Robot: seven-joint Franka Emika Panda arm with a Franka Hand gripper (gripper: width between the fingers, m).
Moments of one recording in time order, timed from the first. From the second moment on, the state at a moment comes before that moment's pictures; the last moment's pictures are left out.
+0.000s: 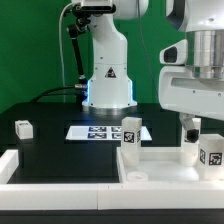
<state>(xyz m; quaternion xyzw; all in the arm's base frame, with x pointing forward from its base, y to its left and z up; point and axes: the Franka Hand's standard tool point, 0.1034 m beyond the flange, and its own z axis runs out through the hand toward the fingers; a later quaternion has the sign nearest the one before) 0.628 0.118 0.078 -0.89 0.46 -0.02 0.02</state>
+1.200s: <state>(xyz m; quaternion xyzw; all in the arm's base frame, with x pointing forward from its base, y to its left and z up) 0.630 0.115 0.083 -0.94 0.34 -0.04 0.02</state>
